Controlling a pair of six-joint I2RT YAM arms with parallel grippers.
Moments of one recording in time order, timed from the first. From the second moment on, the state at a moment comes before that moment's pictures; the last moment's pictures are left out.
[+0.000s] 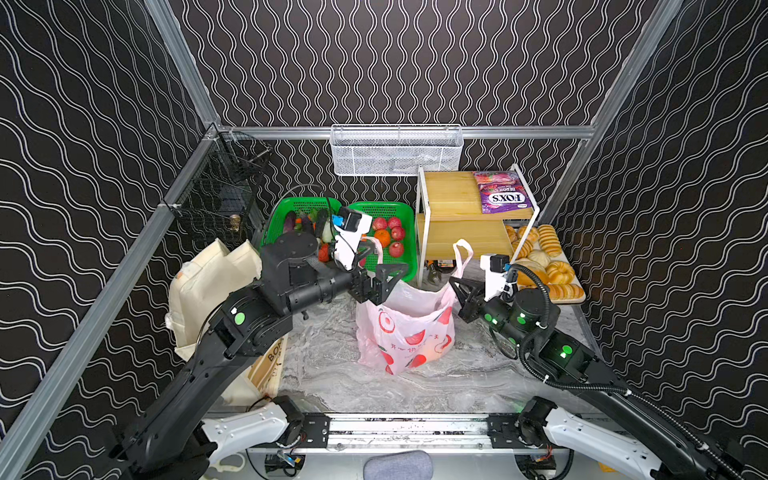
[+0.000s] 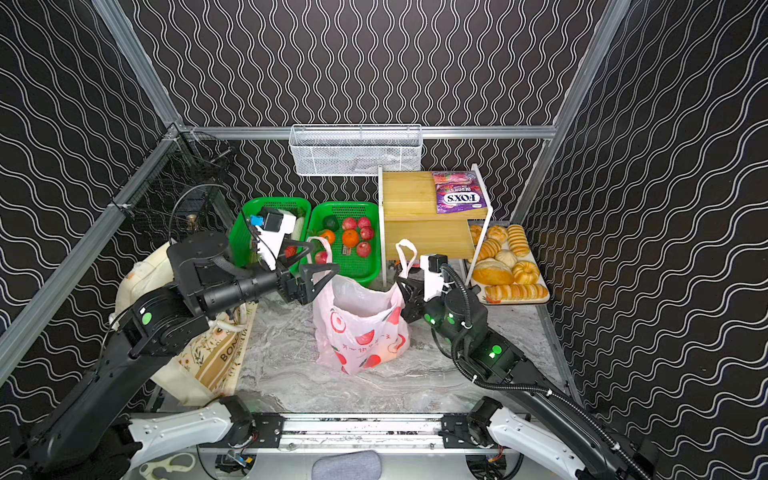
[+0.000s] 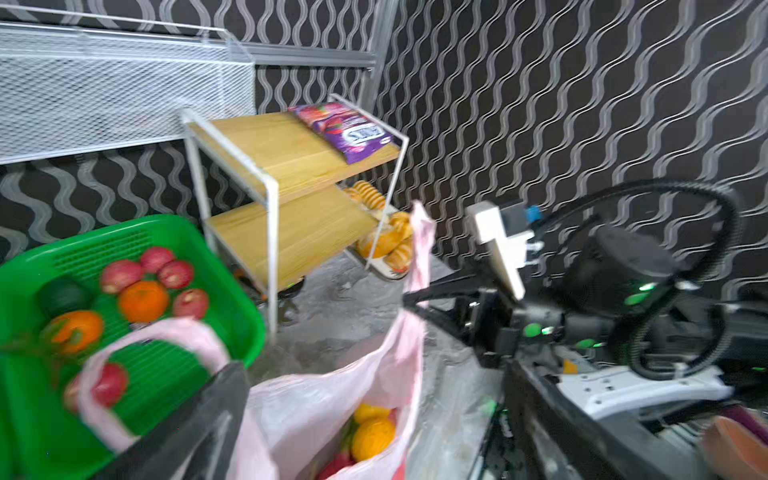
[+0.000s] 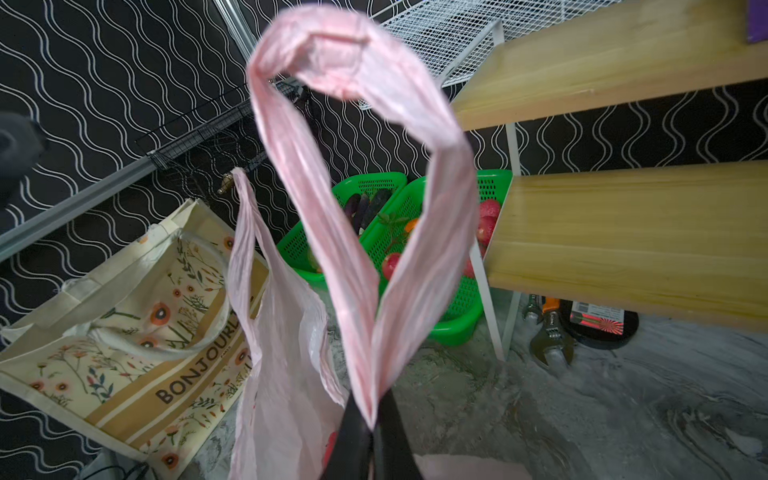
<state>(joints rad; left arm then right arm) -0.77 1.06 1.51 -0.69 0.11 -0.21 0.76 0.81 0.79 -0.10 0.06 0.40</state>
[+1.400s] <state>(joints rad) -0.51 1.05 0.69 0.14 0.33 0.24 0.70 0.82 0.81 -0.19 -0.04 0.47</state>
